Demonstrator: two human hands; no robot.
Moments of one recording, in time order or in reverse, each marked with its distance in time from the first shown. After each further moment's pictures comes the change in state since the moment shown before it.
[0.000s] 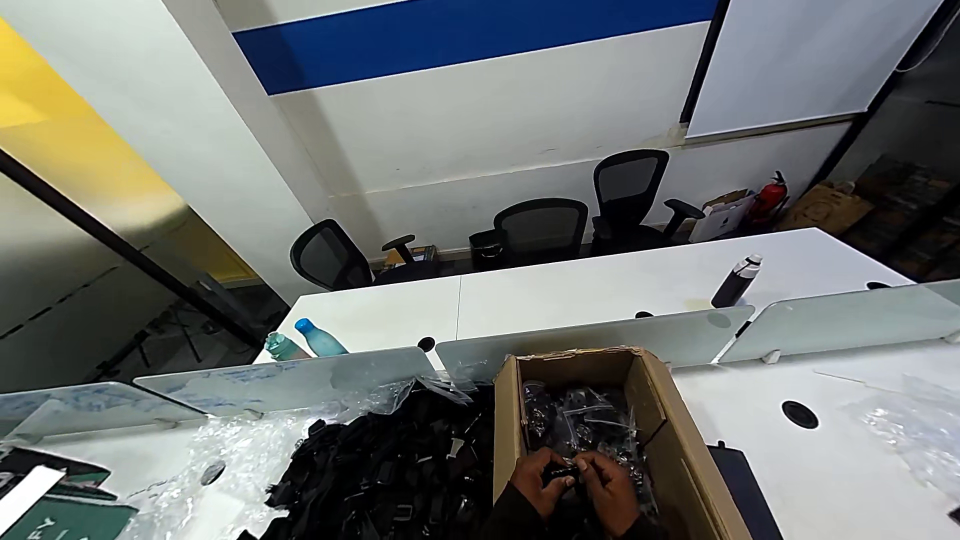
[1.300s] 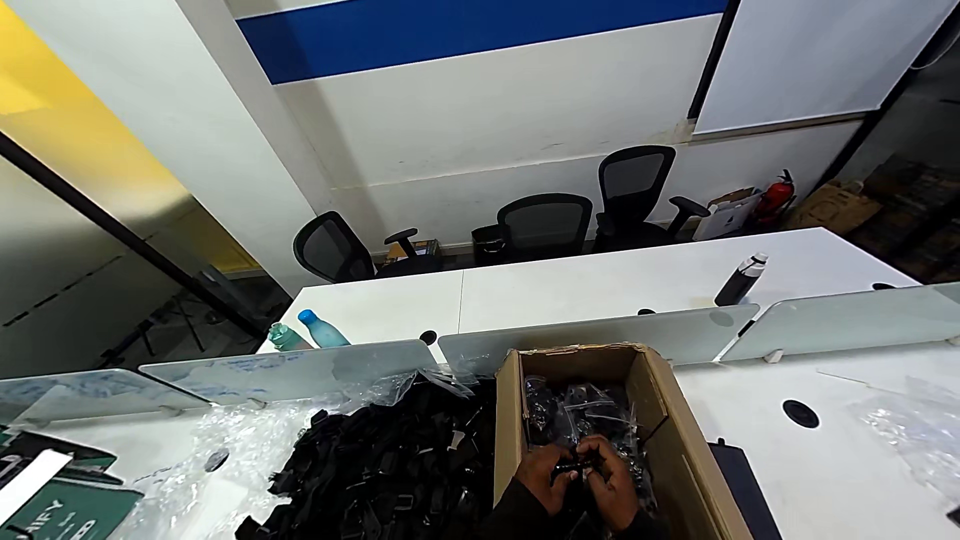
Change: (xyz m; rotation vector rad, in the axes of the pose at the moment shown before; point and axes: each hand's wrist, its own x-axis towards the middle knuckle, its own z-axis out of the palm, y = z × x) left_hand 0.000 0.008 0.007 0.179 -0.024 0.049; right_hand 0.003 0.008 0.000 0.050 -0.012 -0.082
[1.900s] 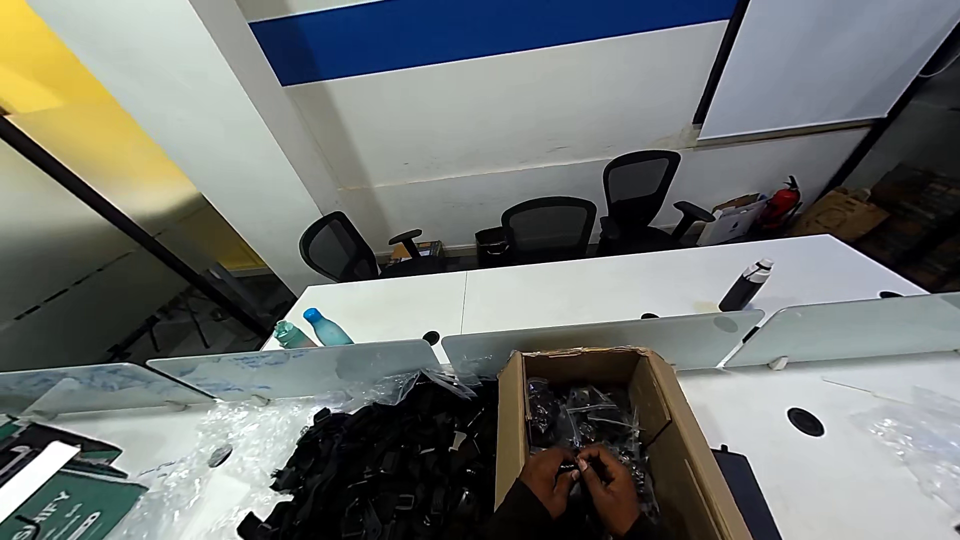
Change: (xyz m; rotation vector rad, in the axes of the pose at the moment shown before) left_hand 0.000 0.003 -0.002 -0.036 -0.044 -0.002; right_hand -0.002 -0.004 0.005 -0.058 0.041 0.009
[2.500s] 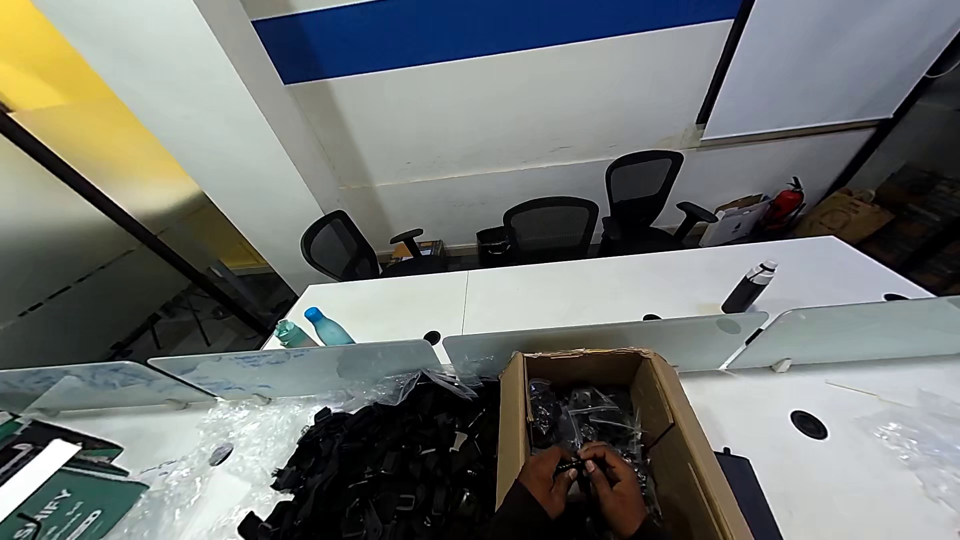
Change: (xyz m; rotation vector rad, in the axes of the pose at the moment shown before) left_hand 0.000 -0.006 -0.001 -0.029 0.047 0.000; right_hand 0.003 0.004 -0.002 0.179 -0.001 -0.044
